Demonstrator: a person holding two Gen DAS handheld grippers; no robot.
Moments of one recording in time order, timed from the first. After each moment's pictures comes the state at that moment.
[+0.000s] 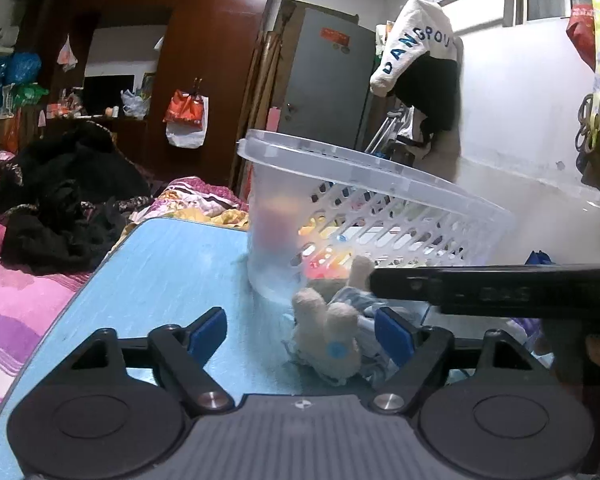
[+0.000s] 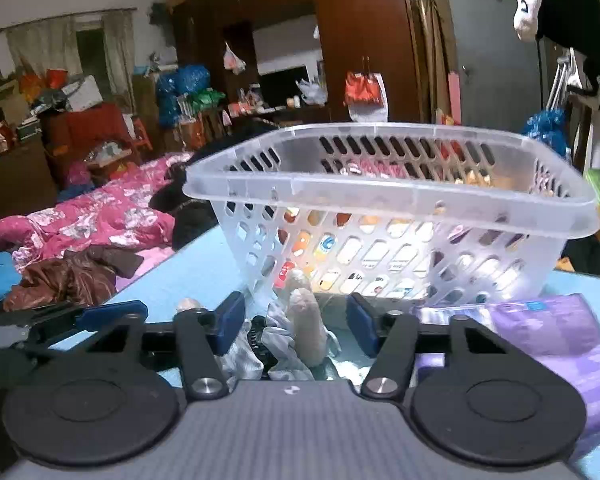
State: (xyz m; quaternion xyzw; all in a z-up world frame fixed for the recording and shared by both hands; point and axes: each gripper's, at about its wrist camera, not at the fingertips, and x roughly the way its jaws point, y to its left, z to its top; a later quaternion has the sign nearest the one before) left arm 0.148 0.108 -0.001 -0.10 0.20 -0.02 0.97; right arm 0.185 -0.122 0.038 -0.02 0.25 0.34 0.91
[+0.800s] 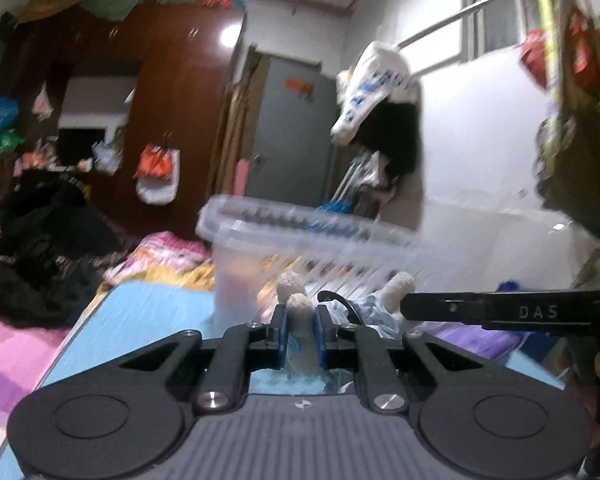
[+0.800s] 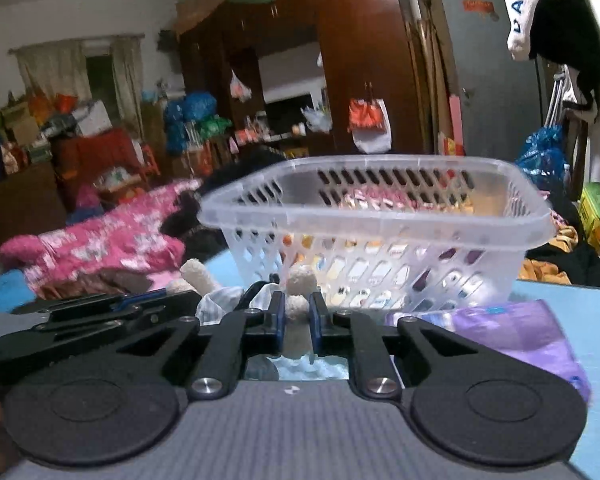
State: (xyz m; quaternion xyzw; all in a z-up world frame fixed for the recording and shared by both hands) left arm 0.117 0.095 0.024 -0.08 0.10 -0.07 0.99; right arm 0.151 -0.175 0.058 0.01 0.20 0.36 0.91
